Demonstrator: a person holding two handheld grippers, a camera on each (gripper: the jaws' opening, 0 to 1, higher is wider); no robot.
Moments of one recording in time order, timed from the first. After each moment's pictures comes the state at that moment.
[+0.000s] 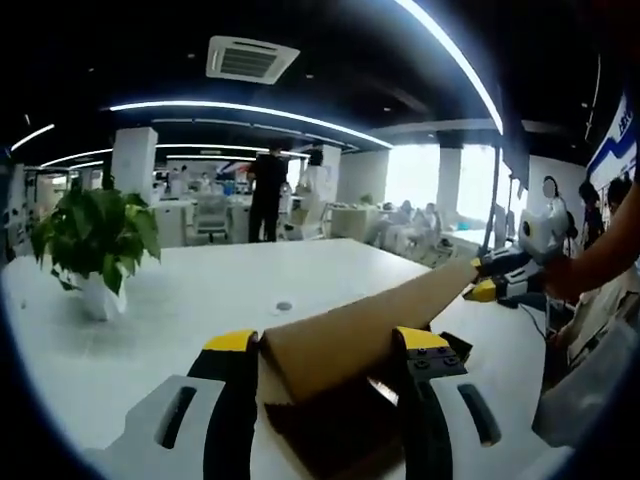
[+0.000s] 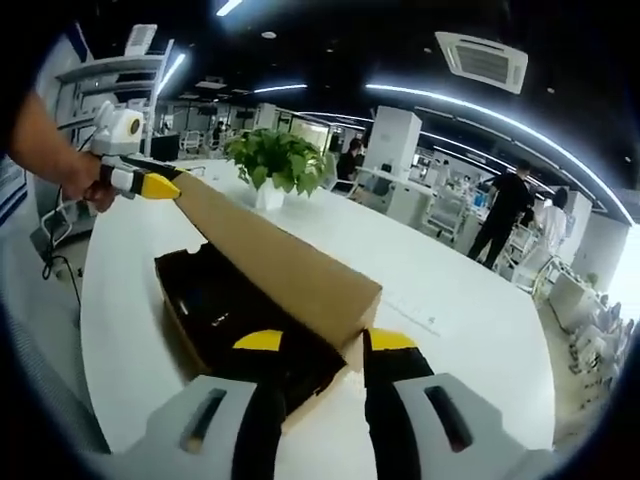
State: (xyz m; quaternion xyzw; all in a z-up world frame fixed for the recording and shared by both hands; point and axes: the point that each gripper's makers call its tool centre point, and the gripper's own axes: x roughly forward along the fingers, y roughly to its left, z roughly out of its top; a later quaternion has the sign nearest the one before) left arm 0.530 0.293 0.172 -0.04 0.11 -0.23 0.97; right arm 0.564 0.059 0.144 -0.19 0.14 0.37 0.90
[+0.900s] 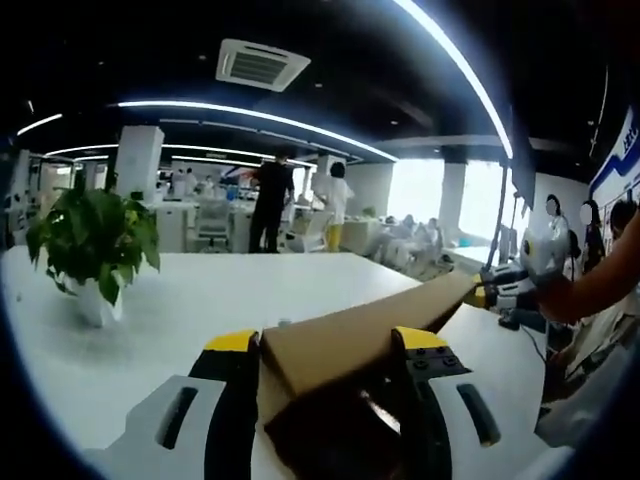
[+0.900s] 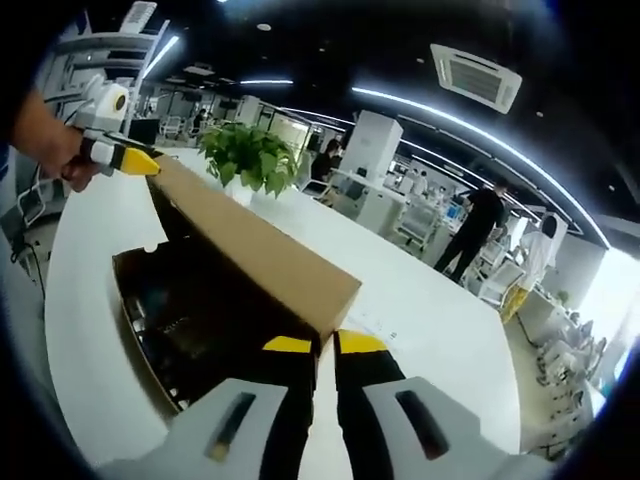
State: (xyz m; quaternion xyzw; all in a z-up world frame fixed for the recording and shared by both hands) left arm 0.562 0.299 0.192 -0.06 0.10 -0.23 0.97; right arm 0.601 0.055 0.166 -0.23 0.12 0.32 0.91
